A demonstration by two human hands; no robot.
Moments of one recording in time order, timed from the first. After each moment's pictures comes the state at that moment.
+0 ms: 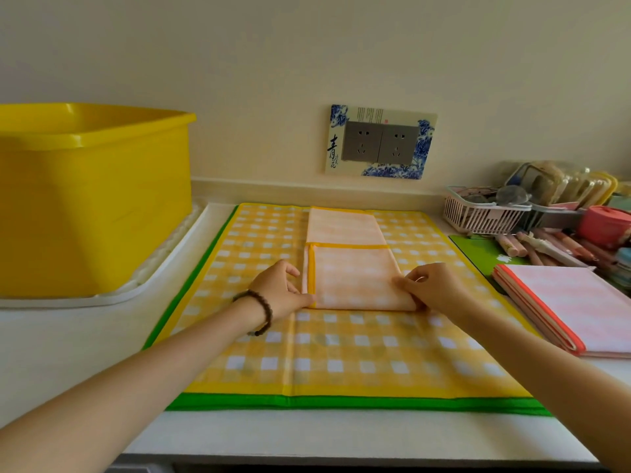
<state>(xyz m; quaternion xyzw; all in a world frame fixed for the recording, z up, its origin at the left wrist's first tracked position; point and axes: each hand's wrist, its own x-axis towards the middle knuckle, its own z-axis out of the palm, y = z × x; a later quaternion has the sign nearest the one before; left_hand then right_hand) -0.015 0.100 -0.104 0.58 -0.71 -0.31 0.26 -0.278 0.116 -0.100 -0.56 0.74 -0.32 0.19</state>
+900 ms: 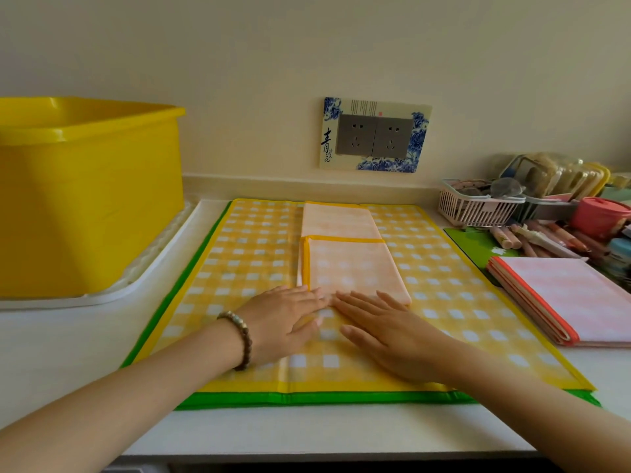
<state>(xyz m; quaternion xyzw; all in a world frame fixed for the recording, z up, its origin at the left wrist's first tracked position) -0.006 0.134 -0.107 0.38 -0.92 -0.07 0.02 -0.216 0.187 -0.102 -0.84 0.54 -0.01 0.09</state>
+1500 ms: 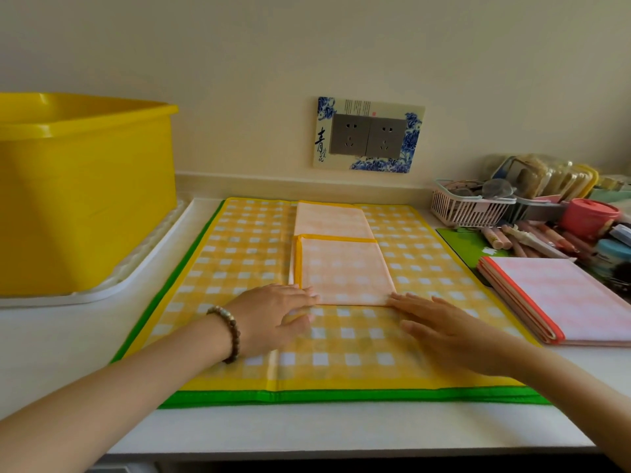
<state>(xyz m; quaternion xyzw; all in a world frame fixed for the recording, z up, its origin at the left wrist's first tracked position) -0.006 0.130 -0.106 0.39 -0.91 -0.11 0.04 -0.297 0.202 -0.093 -0.78 0.60 -0.05 0.17</state>
